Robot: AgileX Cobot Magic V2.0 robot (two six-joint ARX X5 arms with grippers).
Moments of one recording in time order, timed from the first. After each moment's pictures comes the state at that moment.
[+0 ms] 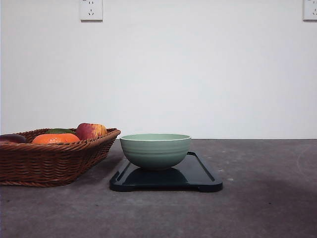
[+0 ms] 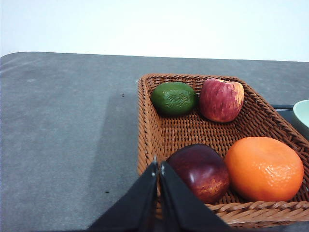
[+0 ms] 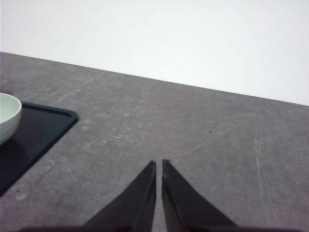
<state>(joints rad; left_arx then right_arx) -0.02 0.00 0.03 -0.15 0.06 -0.04 0.04 0.00 0.02 -0.05 -0.10 -0.10</state>
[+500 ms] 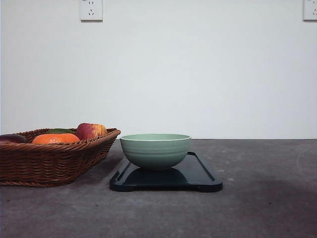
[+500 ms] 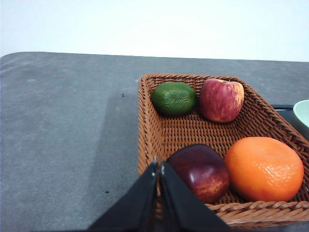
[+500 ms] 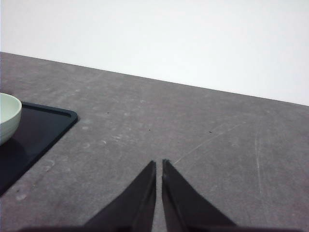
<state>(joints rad) -0.02 0.00 0.03 -0.15 0.06 -0.04 0.04 0.00 0.02 -0.05 -0.10 -0.10</state>
